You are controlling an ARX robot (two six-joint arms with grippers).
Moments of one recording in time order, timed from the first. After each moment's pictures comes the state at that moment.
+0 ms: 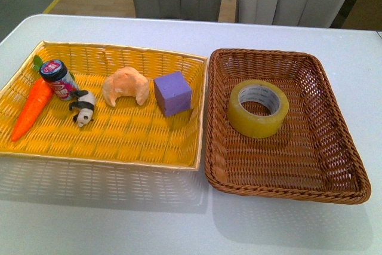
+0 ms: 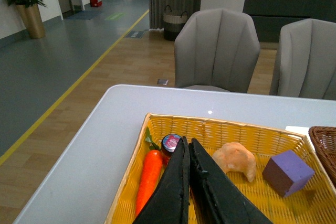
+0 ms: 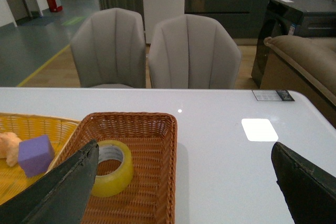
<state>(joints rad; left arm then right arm) 0.00 0.76 0.02 0.73 -0.01 -0.01 0.00 0.00 0.02 0.00 0.00 0.00</state>
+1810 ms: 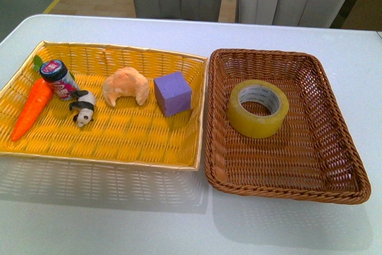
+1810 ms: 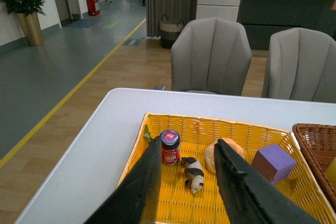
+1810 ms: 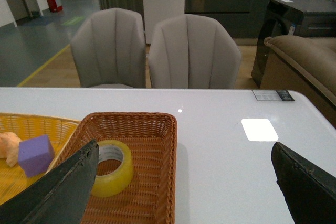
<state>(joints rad) 0.00 0.02 0.01 0.00 0.00 -0.01 0.00 0.00 0.02 0.00 0.00 0.00</state>
